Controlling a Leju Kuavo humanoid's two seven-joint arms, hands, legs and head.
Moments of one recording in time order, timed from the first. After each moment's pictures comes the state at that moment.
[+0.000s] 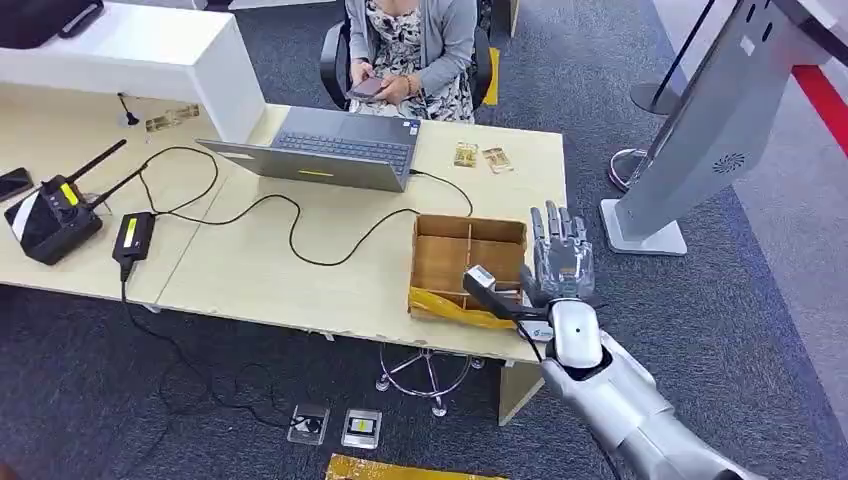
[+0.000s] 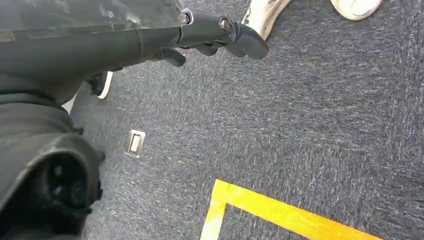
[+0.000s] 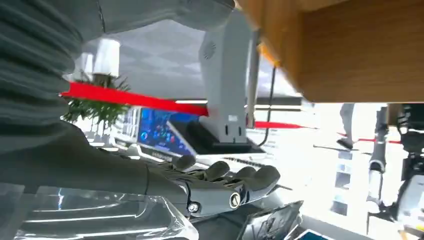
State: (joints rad) left arm -0.15 -0.04 1.40 -0.10 -1.57 0.13 -0.21; right arm -0.62 -0.14 0.85 -0.84 1.18 -0.33 0.47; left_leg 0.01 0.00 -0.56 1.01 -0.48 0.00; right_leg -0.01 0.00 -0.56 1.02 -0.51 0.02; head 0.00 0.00
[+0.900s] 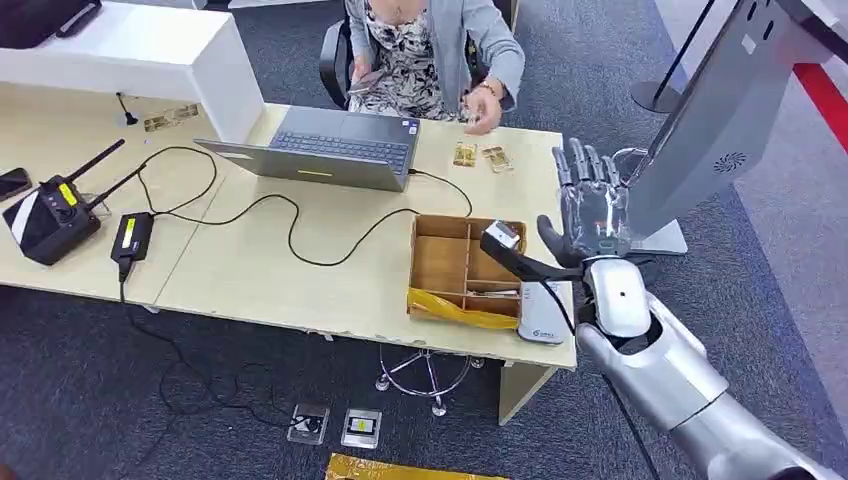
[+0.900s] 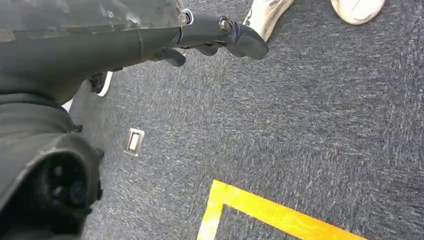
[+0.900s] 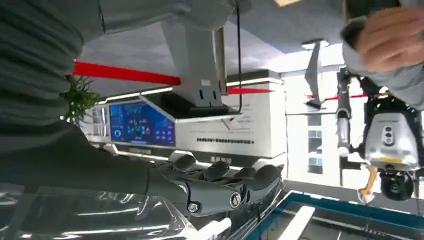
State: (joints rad) left arm -0.15 -0.04 1.40 -0.10 -1.53 0.14 -0.21; right arm -0.66 -0.29 0.84 -1.21 1.07 -0.21 0.41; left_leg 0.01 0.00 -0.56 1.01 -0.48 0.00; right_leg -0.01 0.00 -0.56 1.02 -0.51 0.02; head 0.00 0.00
